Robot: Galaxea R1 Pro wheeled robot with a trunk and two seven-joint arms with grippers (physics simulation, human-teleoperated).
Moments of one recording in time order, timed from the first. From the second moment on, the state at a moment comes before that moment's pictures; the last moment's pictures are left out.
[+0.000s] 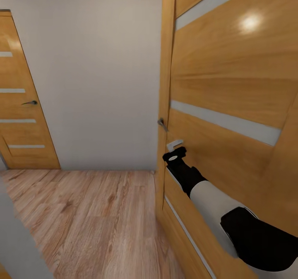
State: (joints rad) left arm 0.00 0.00 0.05 -0.12 0.18 -0.04 0.01; right arm -1.09 0.17 0.39 -0.44 0.10 0.36 -0.33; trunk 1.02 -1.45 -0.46
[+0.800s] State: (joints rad) left arm 0.00 0.00 0.05 -0.12 0.18 -0.05 0.01; right arm -1.09 0.17 0.39 -0.43 0.10 0.36 -0.40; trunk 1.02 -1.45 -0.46
